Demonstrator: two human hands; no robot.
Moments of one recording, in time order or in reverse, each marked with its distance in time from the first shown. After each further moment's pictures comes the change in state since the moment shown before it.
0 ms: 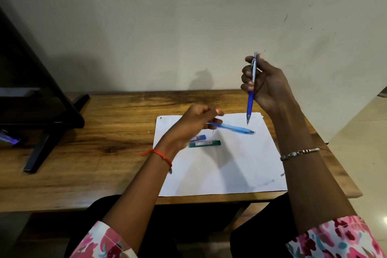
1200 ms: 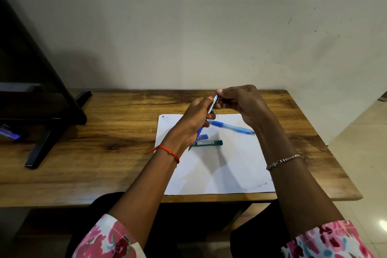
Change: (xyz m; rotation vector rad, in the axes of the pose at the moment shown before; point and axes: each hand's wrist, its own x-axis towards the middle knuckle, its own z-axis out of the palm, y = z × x) left_hand 0.005 0.010 0.003 -0.173 0.189 -0.068; right_hand -0.005 0.042 0.020 -0.575 0.156 0.119
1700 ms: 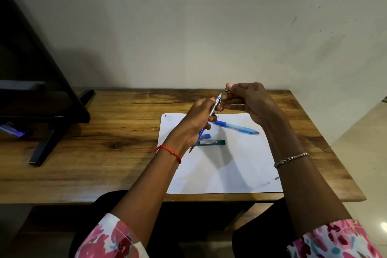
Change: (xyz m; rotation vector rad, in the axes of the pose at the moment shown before) left_hand -0.003 -0.002 -0.003 0.042 0.000 -0.051; right_hand 0.005 0.001 -0.010 0.015 -0.053 0.003
